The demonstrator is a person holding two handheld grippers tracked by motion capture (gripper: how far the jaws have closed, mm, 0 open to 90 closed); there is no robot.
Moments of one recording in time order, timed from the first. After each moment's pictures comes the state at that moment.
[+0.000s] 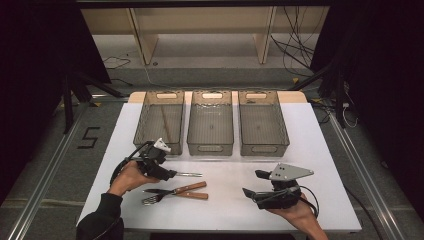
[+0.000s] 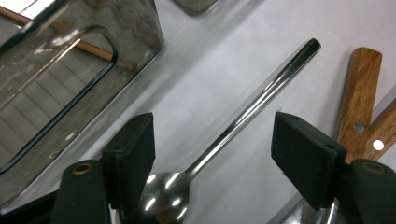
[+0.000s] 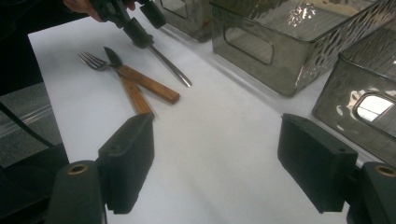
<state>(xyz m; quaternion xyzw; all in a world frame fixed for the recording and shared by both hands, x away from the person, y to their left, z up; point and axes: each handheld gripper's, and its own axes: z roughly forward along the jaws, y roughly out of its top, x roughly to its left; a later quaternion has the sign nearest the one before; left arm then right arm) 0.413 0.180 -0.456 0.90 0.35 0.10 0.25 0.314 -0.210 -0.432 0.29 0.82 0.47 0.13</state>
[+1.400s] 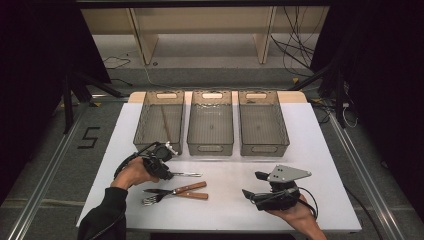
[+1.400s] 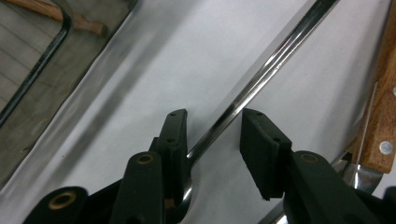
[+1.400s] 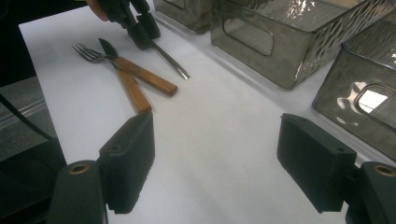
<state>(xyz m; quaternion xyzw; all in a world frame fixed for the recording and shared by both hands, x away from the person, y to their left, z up) 0.425 0.165 -0.466 0.93 0.33 0.06 0.15 0.312 -0.208 -0.436 0.29 0.83 0.46 0.14</state>
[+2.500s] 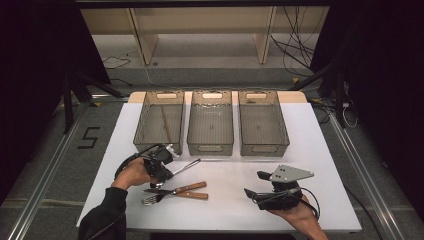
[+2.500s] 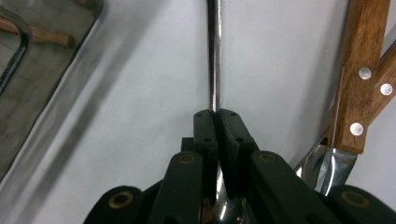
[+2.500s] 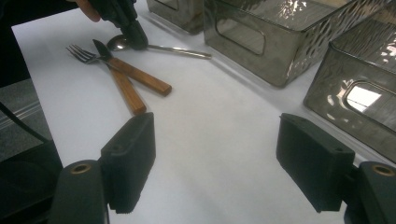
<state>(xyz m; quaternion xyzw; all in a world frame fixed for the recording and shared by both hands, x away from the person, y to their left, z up) 0.421 0.163 -0.465 0.94 0.29 0.04 0.15 0.311 -0.212 -0.434 0.30 0.83 0.46 0.14</state>
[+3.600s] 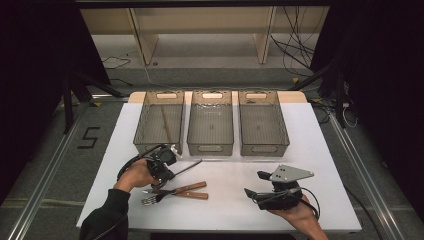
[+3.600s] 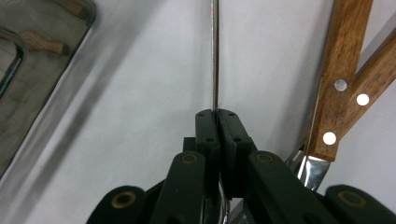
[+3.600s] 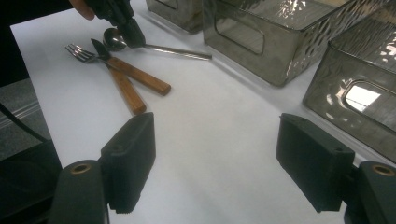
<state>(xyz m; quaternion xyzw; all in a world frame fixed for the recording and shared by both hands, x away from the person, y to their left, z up) 0.413 0.152 -0.457 0.94 0.29 0.04 0.14 0.311 -0.213 -0.435 0.30 0.83 0.45 0.14</state>
